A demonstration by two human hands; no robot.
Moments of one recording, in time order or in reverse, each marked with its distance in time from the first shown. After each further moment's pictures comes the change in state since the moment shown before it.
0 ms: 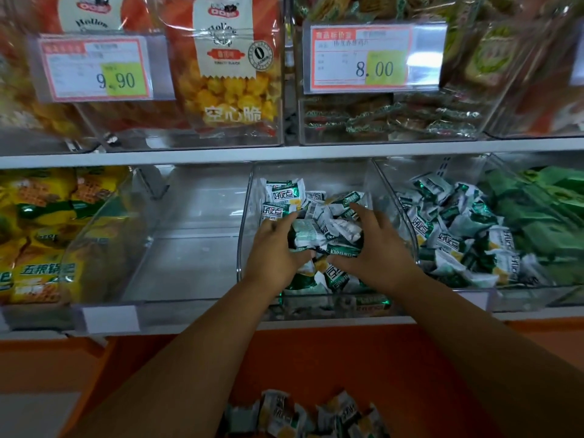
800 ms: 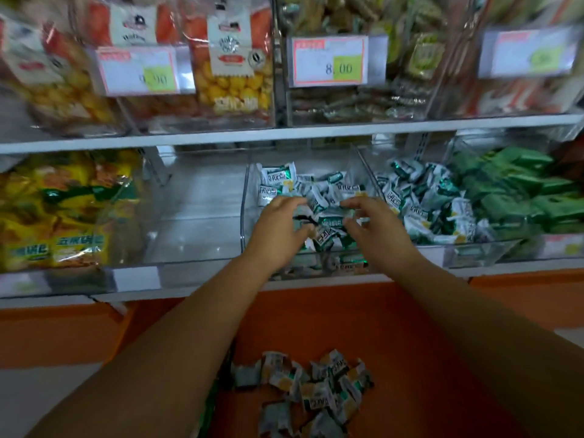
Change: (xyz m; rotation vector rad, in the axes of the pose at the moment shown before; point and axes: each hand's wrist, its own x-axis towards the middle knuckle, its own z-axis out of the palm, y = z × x) left_hand -0.056 0.045 -0.028 0.110 -0.034 0.178; right_hand -0.068 -0.028 -0.033 0.219 0.103 0.031
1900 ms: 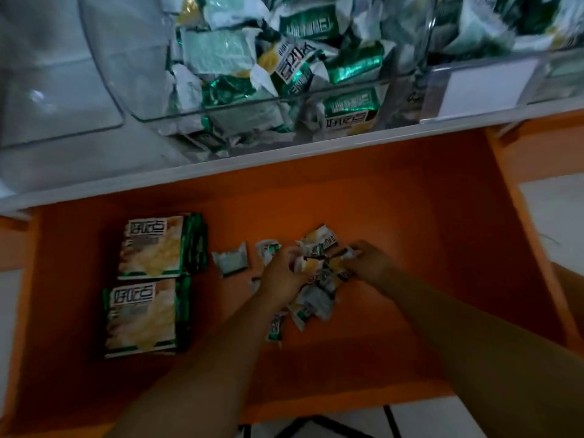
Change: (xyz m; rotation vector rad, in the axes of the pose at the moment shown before) left_hand -0.160 -0.109 0.239 -0.334 -0.633 -0.720; right_hand -0.147 0.232 0.162 0.202 -0.546 0.993
